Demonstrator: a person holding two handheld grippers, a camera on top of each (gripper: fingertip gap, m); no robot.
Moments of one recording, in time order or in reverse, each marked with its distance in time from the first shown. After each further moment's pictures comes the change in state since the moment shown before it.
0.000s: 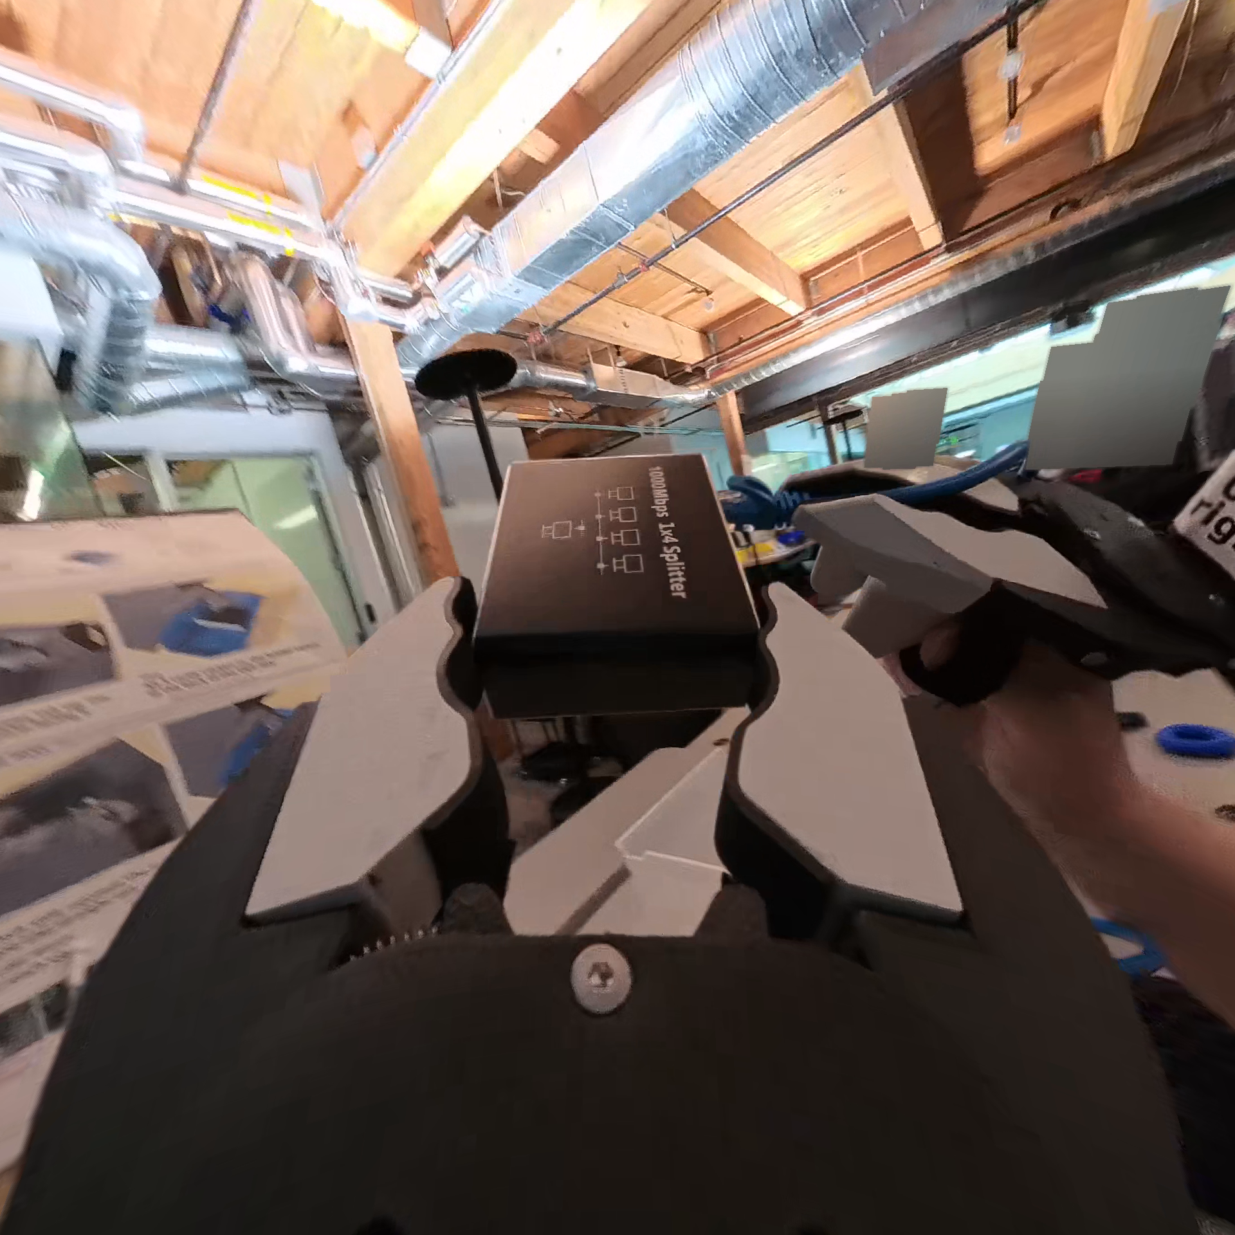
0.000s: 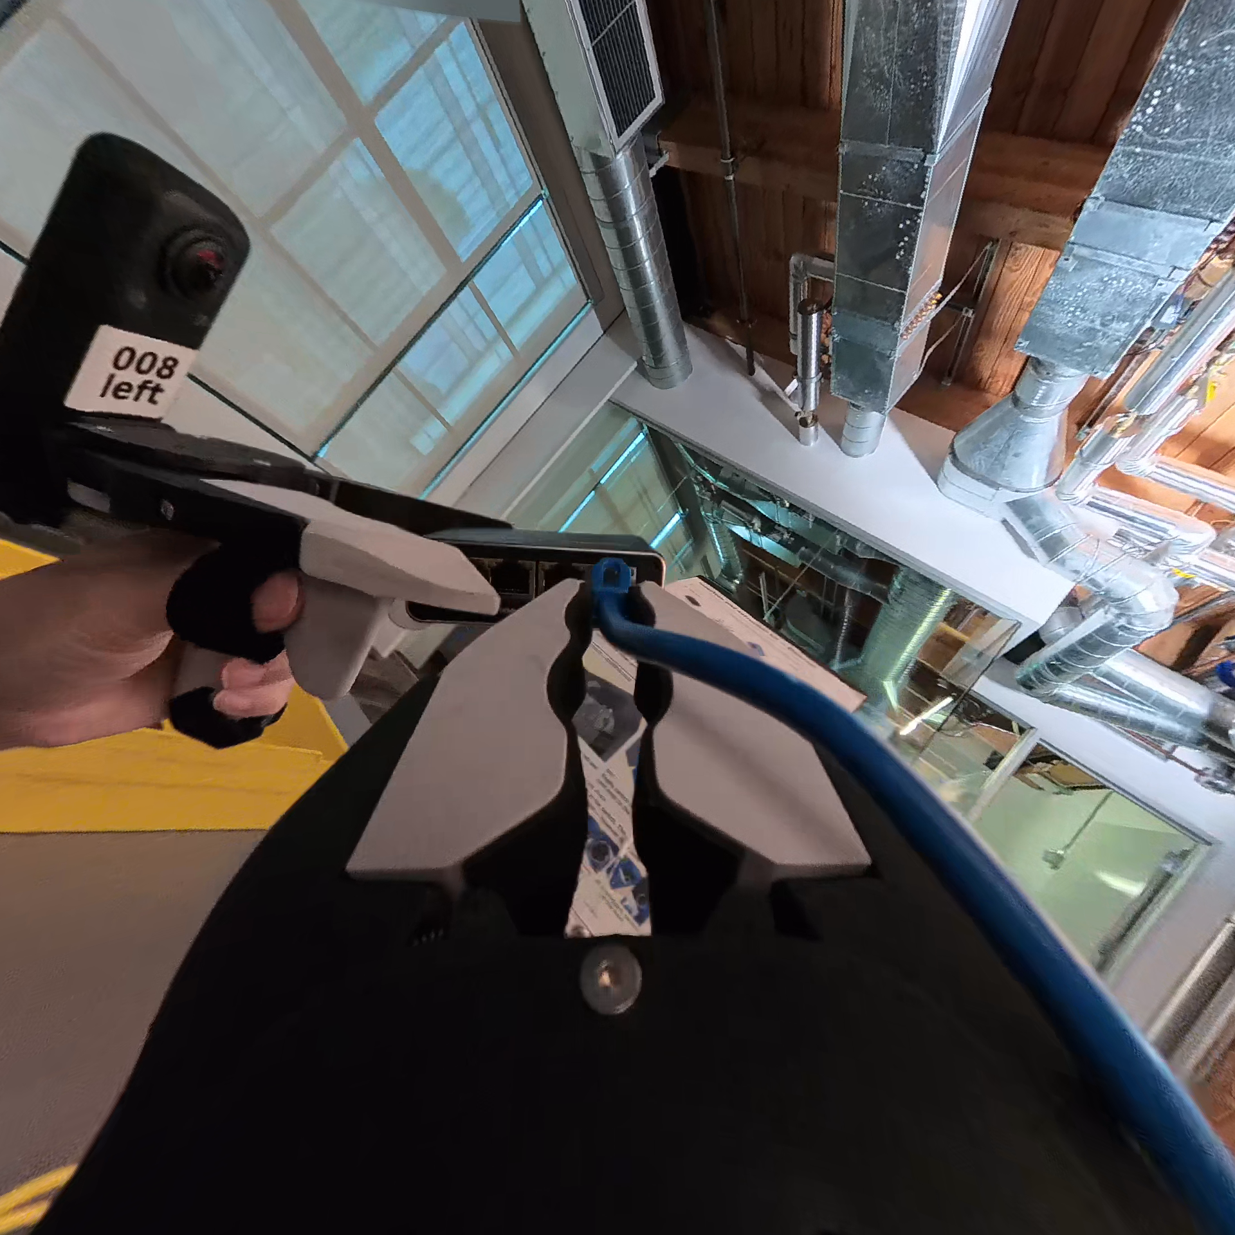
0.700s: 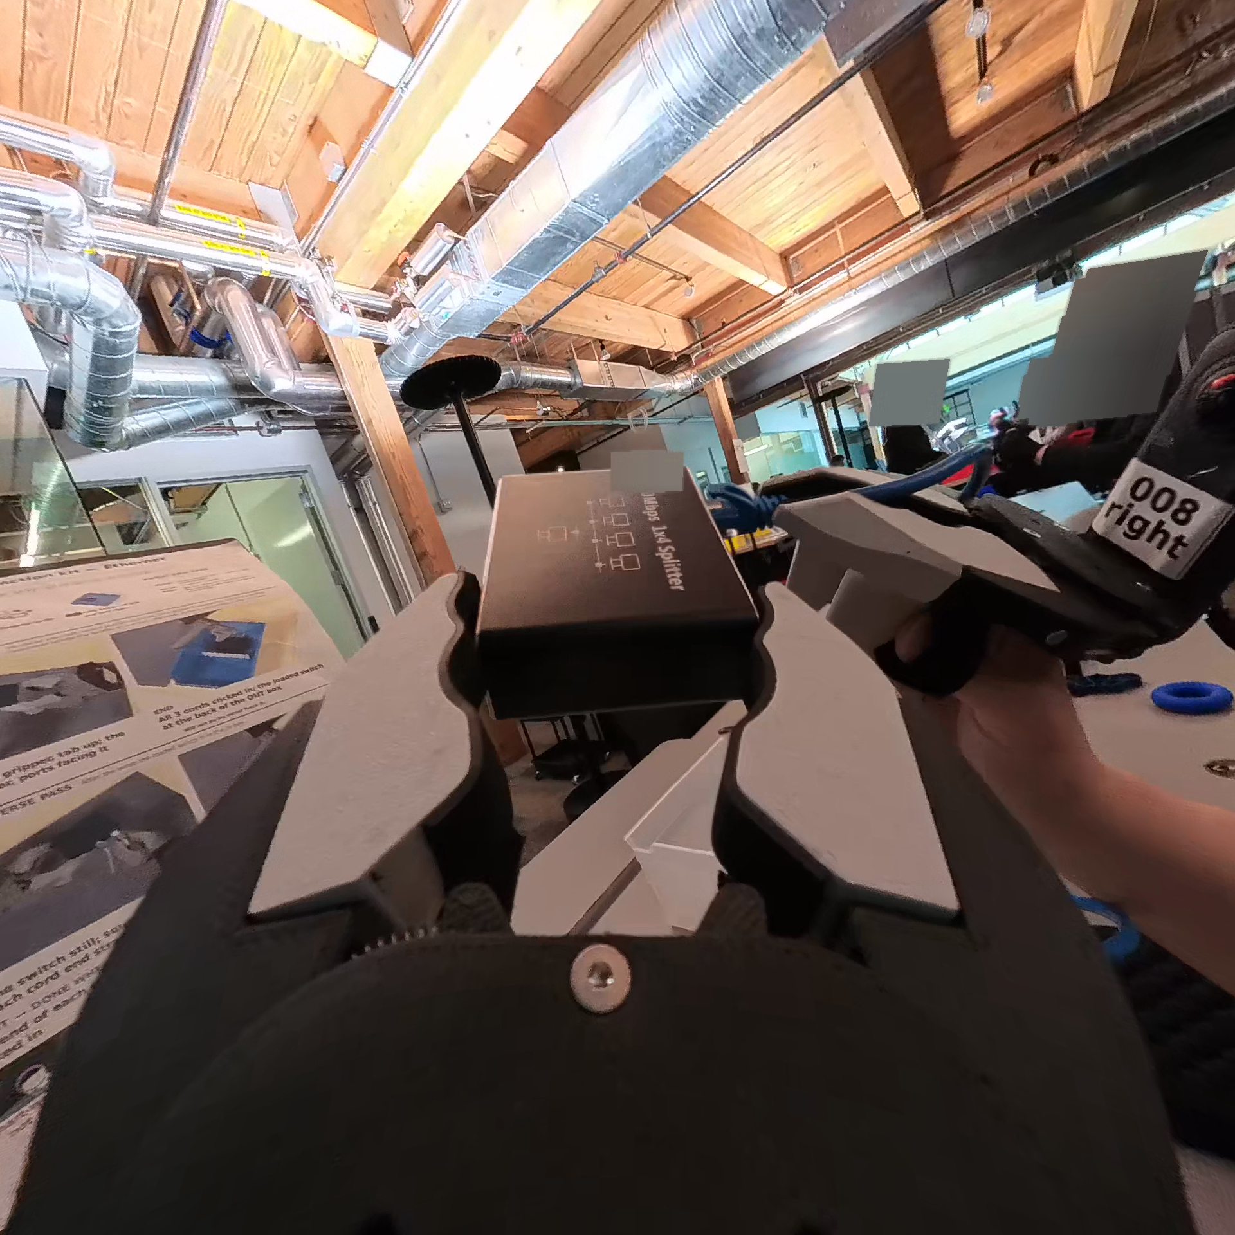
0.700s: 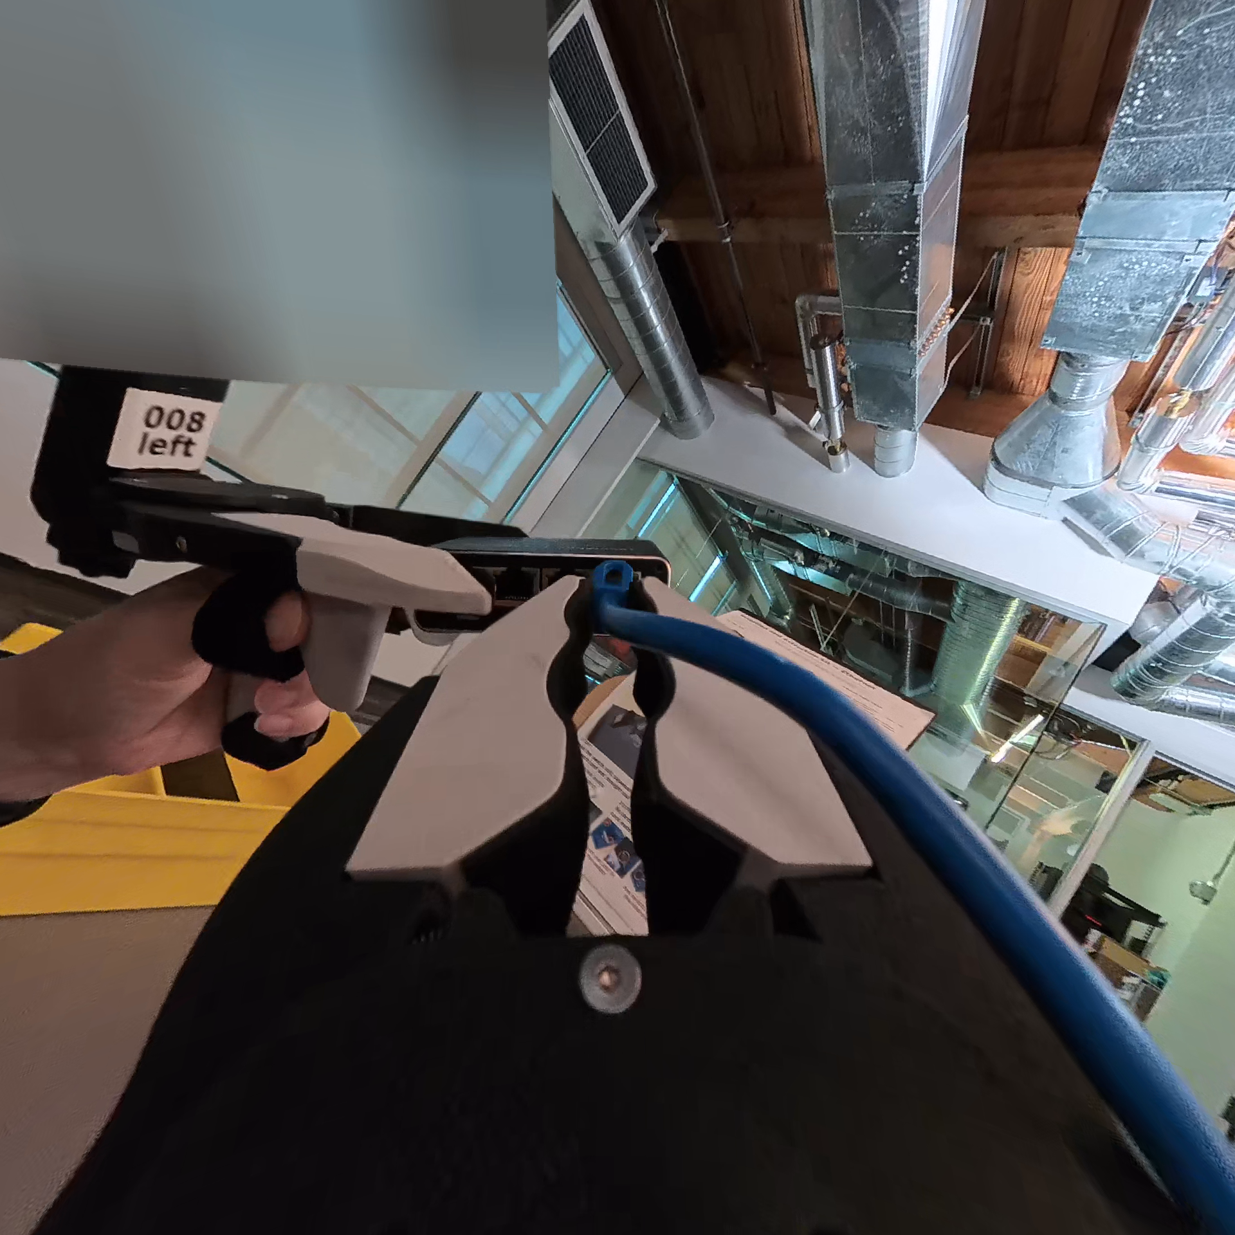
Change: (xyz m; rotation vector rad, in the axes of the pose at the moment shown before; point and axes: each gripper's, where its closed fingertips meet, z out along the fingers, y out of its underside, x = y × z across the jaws) left arm 0.009 -0.011 -0.008 -0.011 0.034 0.064; right arm -0.002 -0.005 -0.004 0.101 -0.020 0.143
